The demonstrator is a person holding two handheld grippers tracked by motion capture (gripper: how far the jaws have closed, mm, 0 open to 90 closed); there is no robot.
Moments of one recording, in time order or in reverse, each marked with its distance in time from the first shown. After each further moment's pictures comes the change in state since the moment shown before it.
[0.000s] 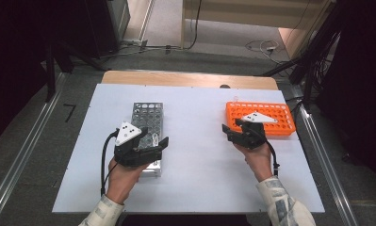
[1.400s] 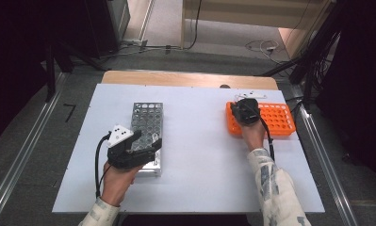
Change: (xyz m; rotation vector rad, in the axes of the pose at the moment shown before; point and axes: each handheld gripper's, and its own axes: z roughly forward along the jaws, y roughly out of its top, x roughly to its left) left arm 0.013 -0.009 -0.005 0.011 0.014 -0.041; right arm -0.048 0.033 0.077 0.055 -0.200 0.042
